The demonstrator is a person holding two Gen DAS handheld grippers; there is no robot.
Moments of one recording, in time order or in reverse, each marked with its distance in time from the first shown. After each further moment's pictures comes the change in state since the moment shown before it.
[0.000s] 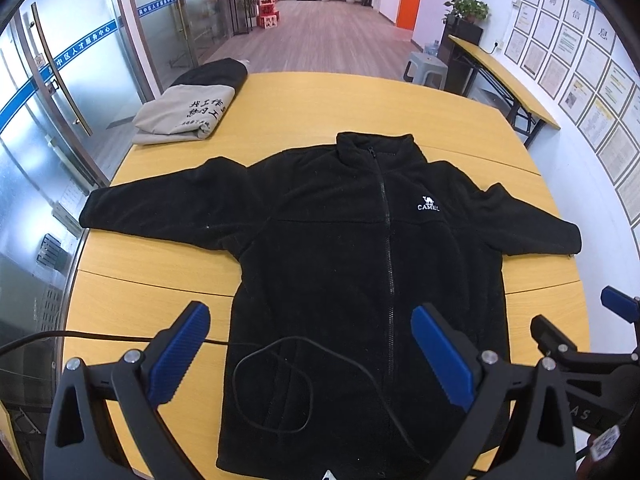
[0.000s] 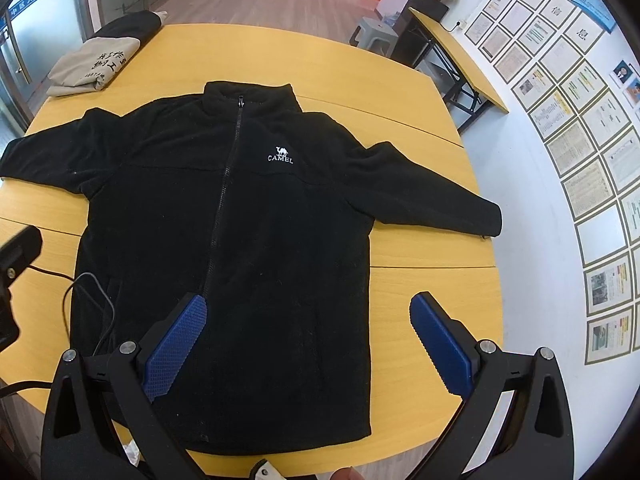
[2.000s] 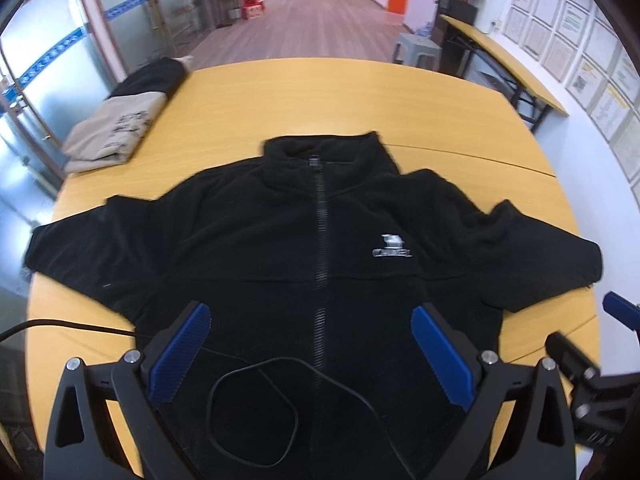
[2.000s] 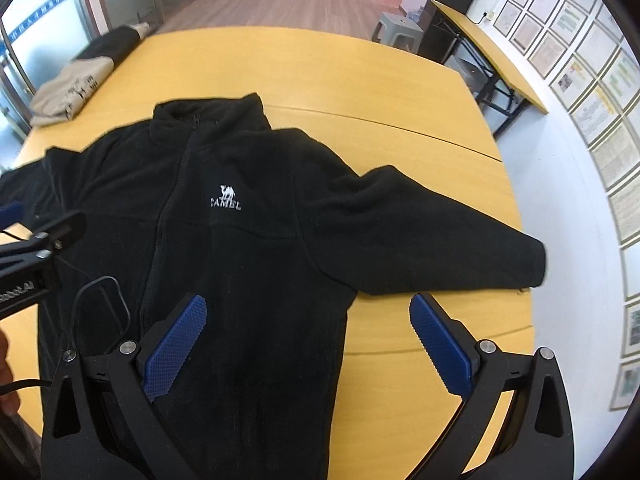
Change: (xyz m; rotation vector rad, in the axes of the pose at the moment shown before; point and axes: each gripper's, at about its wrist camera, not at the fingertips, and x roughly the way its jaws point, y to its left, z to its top) left arm 0.159 -0.142 0.092 0.044 0.045 -0.033; right arm 0.149 -0.128 0.081 0.041 -0.059 0.204
